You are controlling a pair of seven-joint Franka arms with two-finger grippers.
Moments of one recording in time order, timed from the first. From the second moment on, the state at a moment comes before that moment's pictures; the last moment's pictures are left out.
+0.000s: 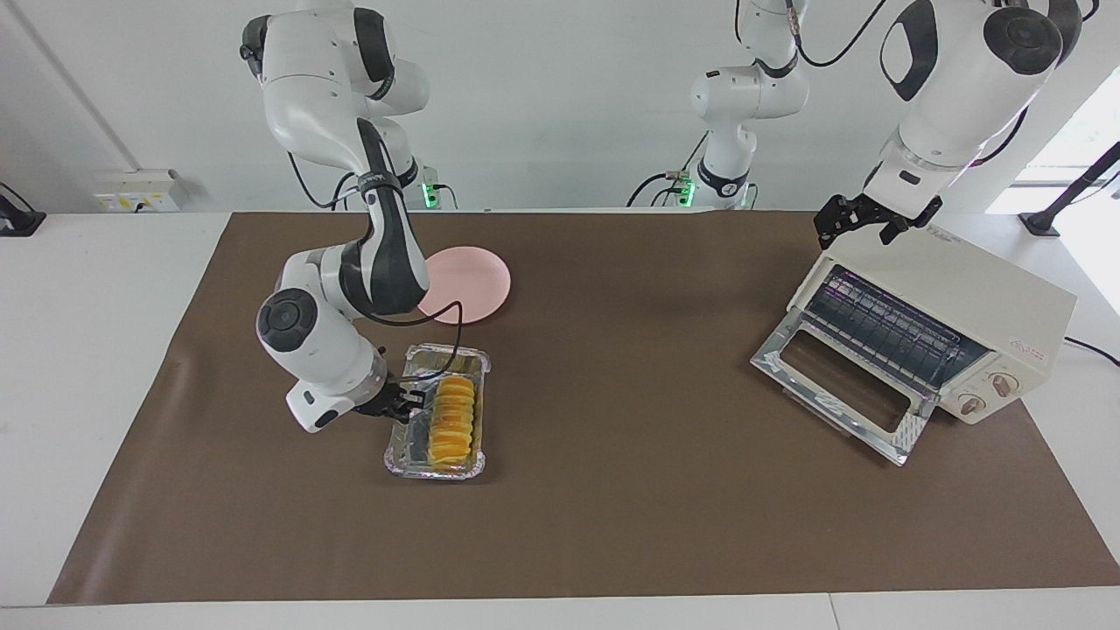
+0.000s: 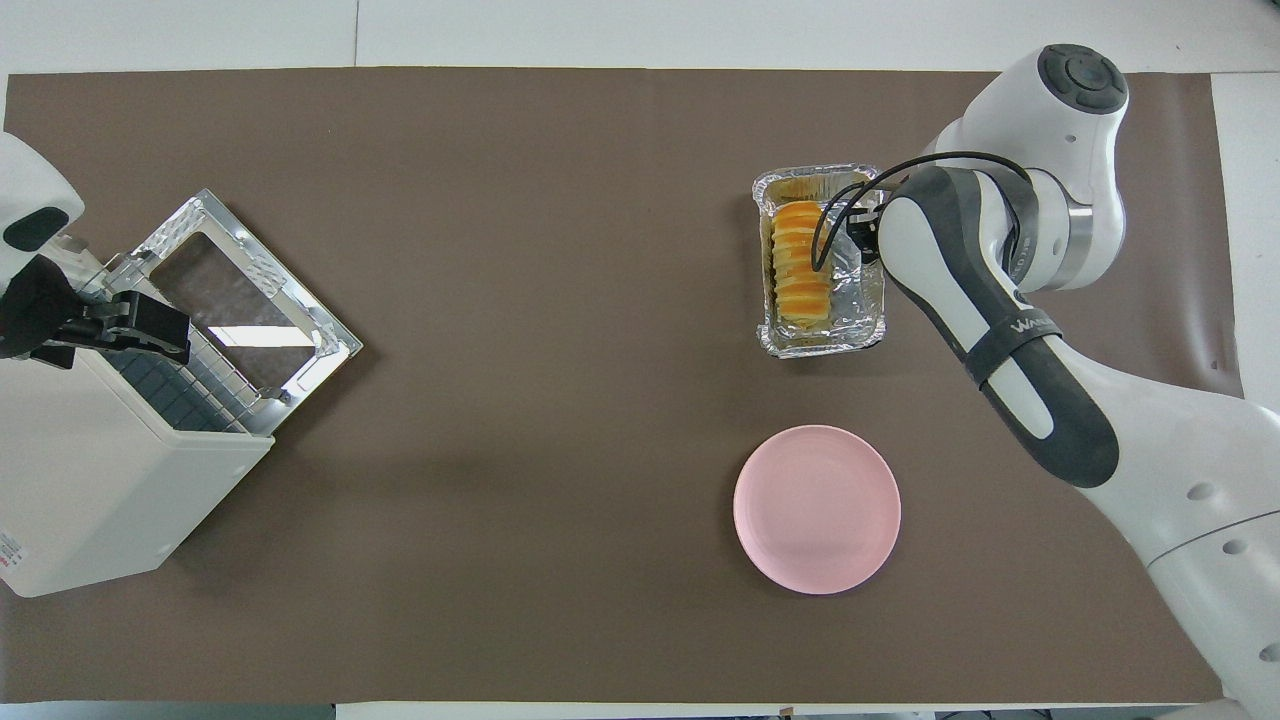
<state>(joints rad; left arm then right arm) 0.00 -0.01 -0.09 -1.66 0.05 1.50 -0.06 0.11 0.57 0.02 -1.51 0.15 1.99 0.17</state>
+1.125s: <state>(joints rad) -0.01 -0.01 -0.10 -1.66 0.05 1.50 -0.06 0.13 0.51 0.02 -1.47 0.10 1.89 0.20</state>
